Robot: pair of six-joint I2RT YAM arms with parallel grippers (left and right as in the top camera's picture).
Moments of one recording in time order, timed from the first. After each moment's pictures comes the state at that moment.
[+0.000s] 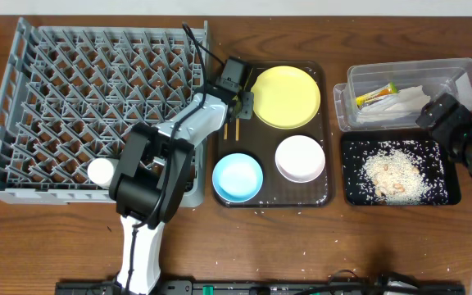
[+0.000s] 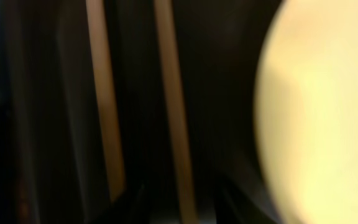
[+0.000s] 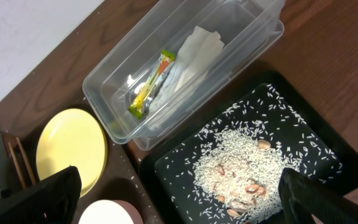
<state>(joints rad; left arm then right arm) -0.43 2.17 1.48 -0.37 -0.06 -0.28 -0.31 1.19 1.26 -0.93 -0.09 0.47</state>
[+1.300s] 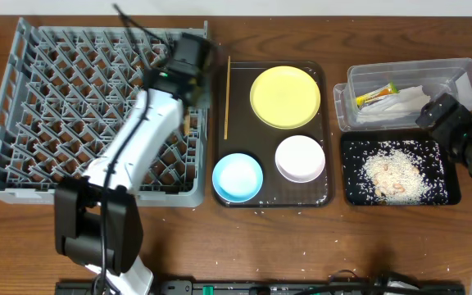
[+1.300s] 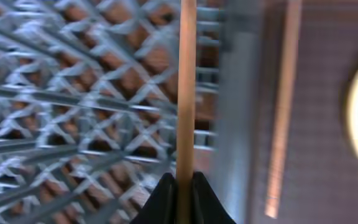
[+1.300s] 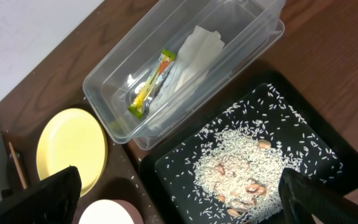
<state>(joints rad) -0.28 1.81 1.48 -0.76 -0.23 -0.28 -0.31 1.19 1.26 -0.93 -0.09 0.47</state>
